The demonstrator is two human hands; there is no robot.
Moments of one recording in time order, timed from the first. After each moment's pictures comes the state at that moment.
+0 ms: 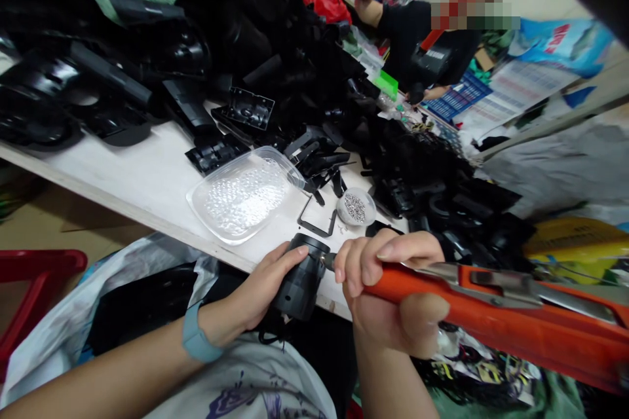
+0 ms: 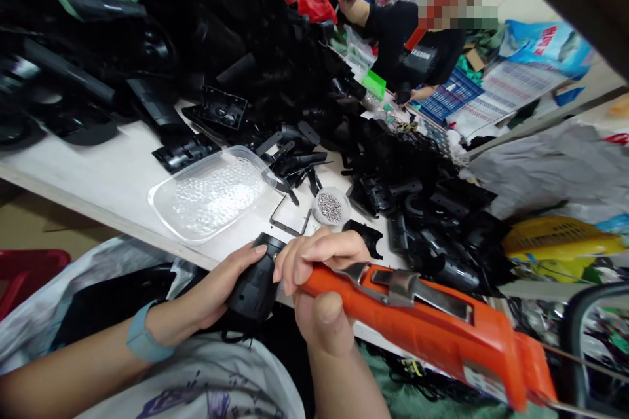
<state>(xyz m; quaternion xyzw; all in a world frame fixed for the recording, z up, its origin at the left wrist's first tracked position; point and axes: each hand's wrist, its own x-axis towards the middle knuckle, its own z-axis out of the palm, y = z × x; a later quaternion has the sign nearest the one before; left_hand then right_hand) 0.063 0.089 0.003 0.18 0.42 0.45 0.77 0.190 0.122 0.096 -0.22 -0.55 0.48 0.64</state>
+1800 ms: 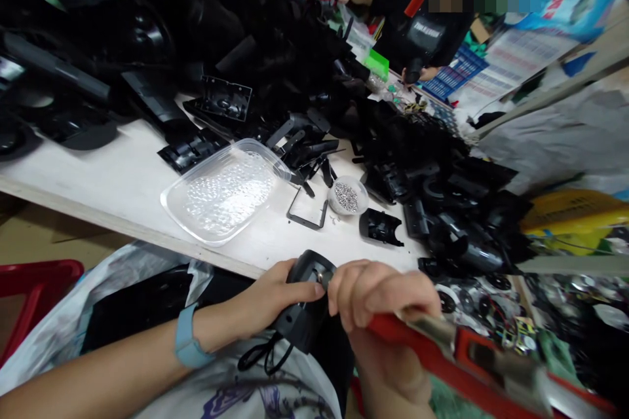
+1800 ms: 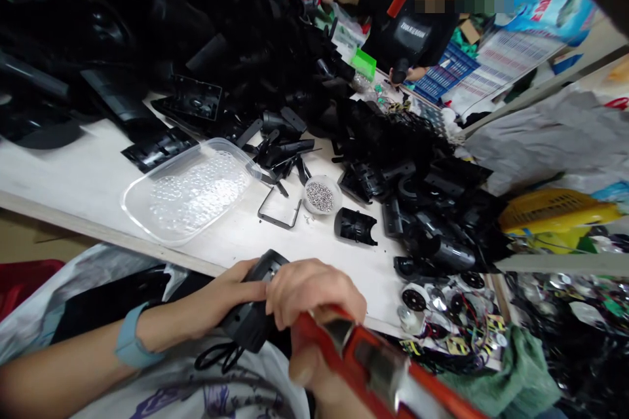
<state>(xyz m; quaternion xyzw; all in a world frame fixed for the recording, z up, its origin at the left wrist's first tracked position) 0.067 0.091 0.020 0.30 0.36 0.29 0.83 0.221 0.092 0.088 -0.24 -0.57 0.51 0.60</state>
